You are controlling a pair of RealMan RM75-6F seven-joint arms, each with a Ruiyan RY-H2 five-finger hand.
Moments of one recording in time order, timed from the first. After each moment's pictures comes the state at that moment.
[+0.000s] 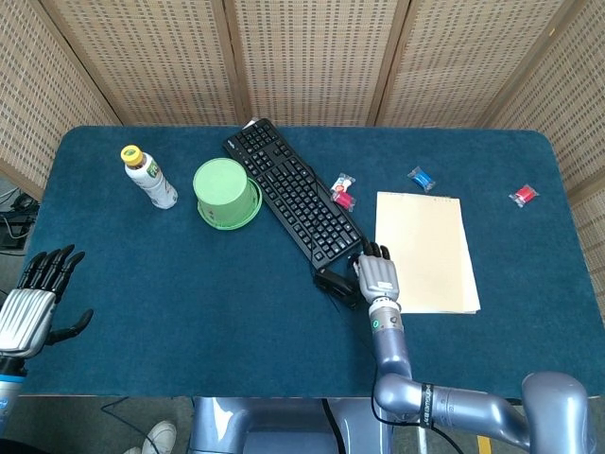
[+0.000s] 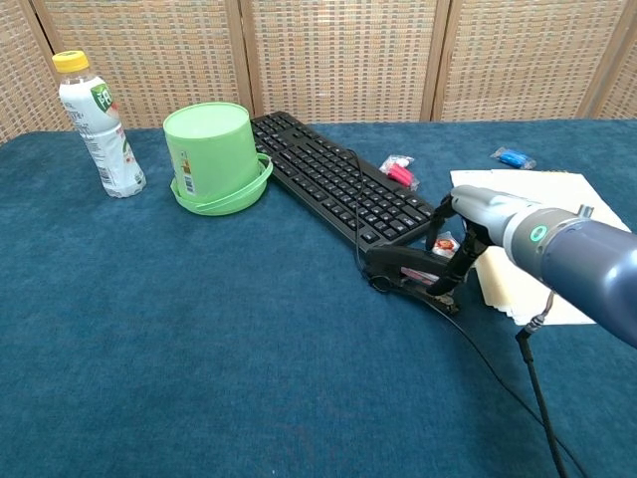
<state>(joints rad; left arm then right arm) -0.19 -1.11 0.00 -1.63 1.54 1.45 0.01 0.77 -1.80 0.36 -1.52 -0.48 1.21 -0.73</state>
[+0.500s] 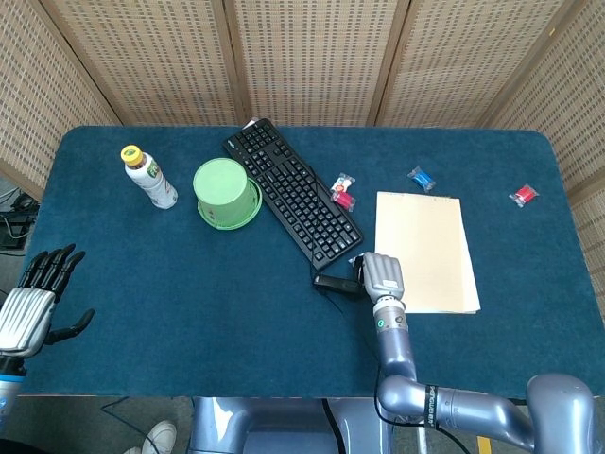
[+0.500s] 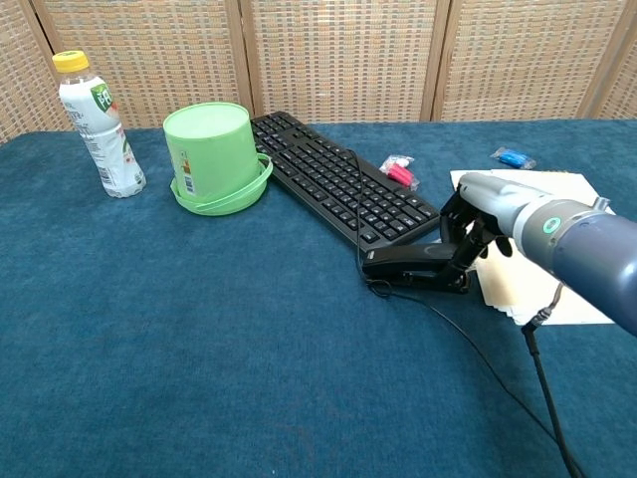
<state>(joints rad) -0.19 -1.10 0.00 -1.62 1.55 1.44 -0.03 0.76 -1.78 0.35 -1.54 -0.53 1.23 -0.68</state>
